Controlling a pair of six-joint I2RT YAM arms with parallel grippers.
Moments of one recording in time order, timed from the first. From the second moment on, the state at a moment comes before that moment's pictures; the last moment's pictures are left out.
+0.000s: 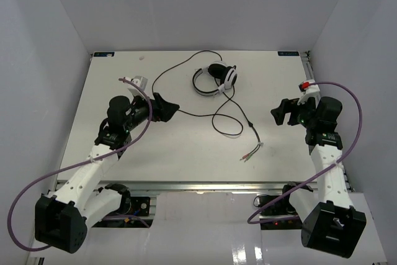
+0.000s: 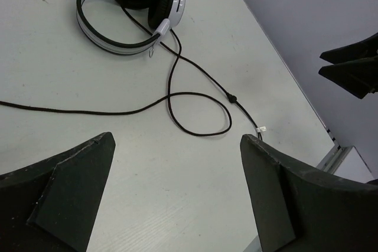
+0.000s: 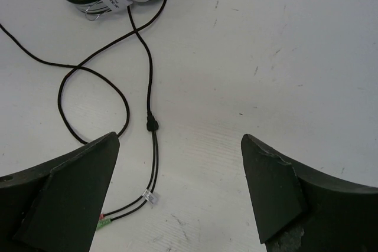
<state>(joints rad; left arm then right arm) -0.31 0.98 0.68 0.13 0.39 -0.44 -0.20 0.92 0.67 -0.18 -0.57 -0.12</state>
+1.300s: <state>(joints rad) -0.47 2.55 2.33 -0.81 -0.10 -0.80 -0.15 1.10 0.71 -0.27 -1.04 -0.49</state>
